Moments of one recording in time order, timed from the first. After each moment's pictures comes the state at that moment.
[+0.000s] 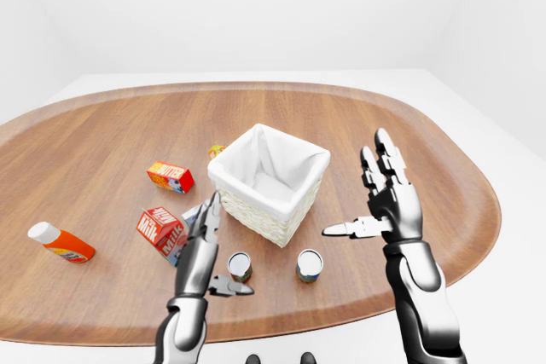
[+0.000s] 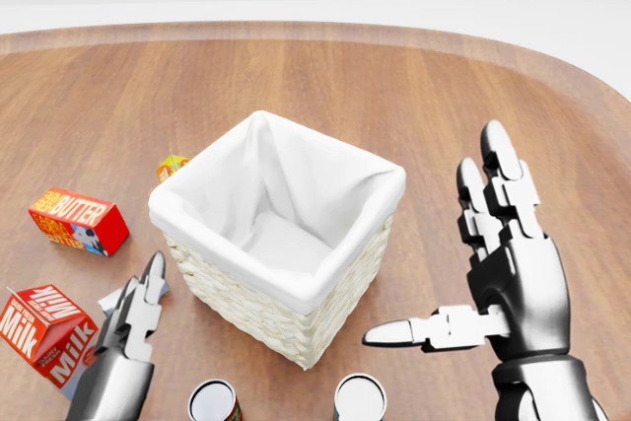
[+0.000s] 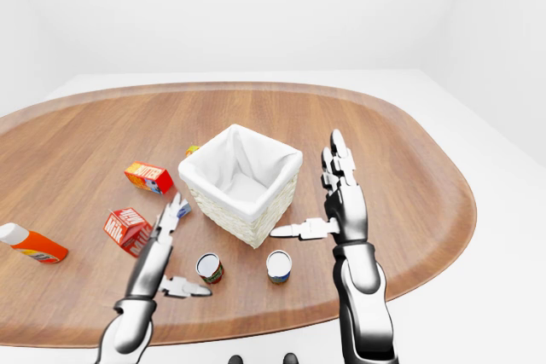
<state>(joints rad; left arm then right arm) 0.33 0.05 -0.08 -0.27 0.65 -0.09 0.03 0.06 -0.02 -0.04 -0.43 0.09 0.09 0.10</state>
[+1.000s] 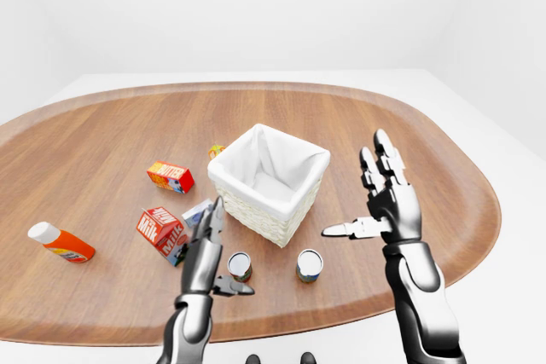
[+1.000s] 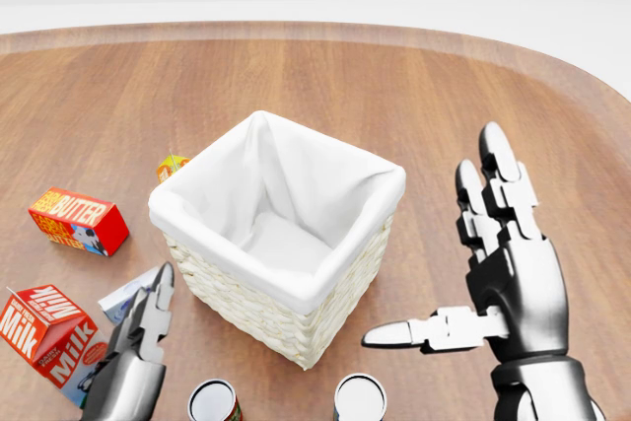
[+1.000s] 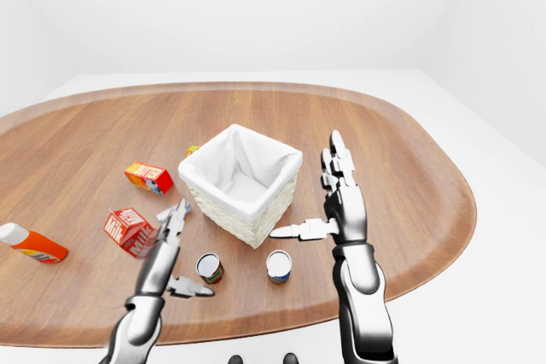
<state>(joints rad) 0.28 0.06 -0.09 -0.13 0.68 -0.09 0.08 0.06 -0.01 -0.04 -0.43 0.09 0.09 0.10</state>
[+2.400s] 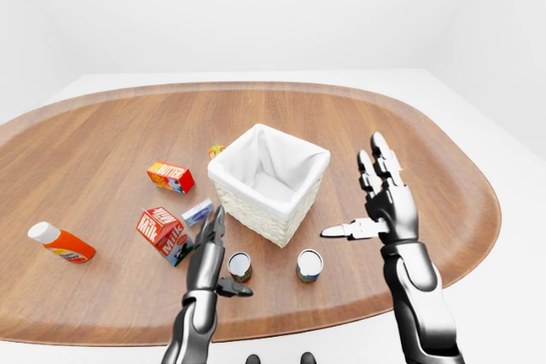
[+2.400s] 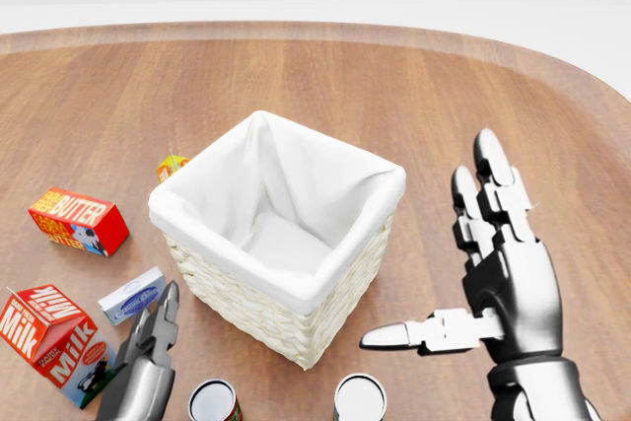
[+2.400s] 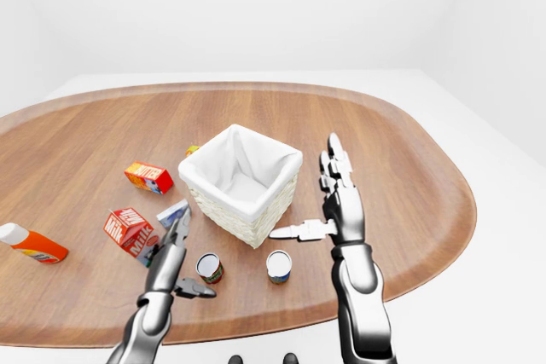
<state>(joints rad) 0.18 0.06 -0.09 0.14 0.71 -0.09 0.17 0.07 -0.01 -0.03 -0.40 0.08 0.09 0.10</state>
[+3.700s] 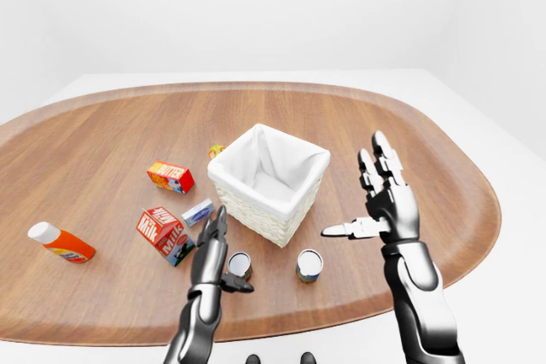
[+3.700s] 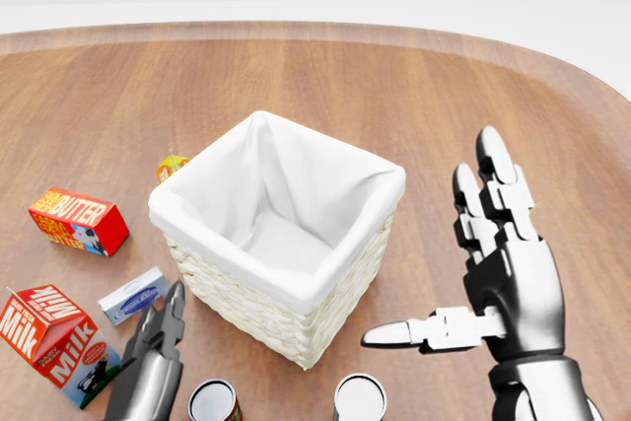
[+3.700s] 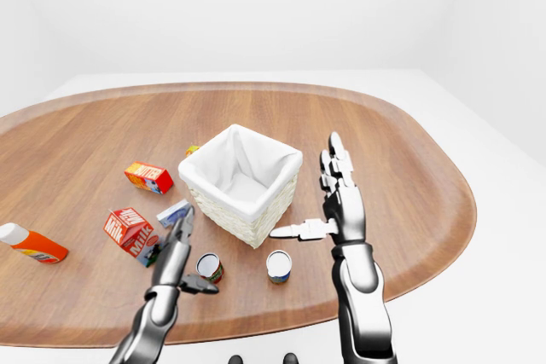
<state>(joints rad) 0.10 0.06 -0.09 0.28 0.72 -0.09 0.23 0.06 -0.01 -0.04 -0.41 0.10 0.09 0.10</state>
